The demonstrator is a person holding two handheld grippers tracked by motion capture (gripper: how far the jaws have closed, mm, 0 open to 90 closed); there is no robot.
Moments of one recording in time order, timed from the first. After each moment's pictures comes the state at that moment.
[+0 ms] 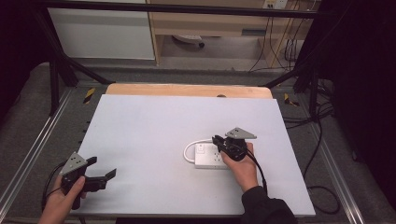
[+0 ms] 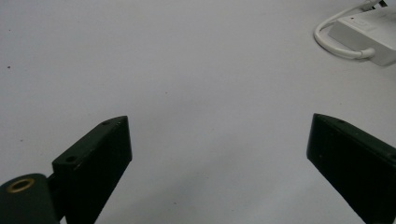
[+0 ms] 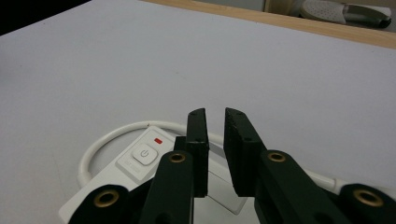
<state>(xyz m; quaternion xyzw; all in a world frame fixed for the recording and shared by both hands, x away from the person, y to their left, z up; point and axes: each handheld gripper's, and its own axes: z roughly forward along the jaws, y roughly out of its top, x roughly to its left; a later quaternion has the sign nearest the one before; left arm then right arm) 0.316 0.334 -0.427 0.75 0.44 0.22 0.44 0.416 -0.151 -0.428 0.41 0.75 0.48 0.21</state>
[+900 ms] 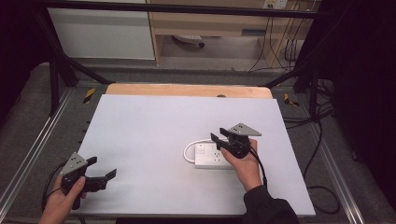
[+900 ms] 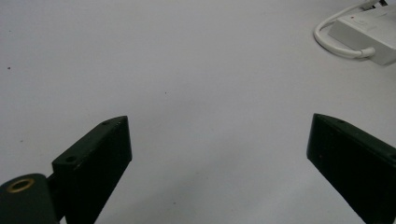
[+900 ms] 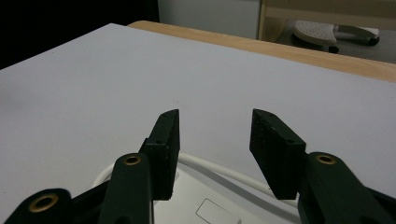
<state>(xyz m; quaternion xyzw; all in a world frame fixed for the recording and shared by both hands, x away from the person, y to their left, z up) 0.315 0.333 -0.426 0.75 0.44 0.22 0.44 0.414 -0.154 -0.406 0.41 0.73 0.50 0.23</state>
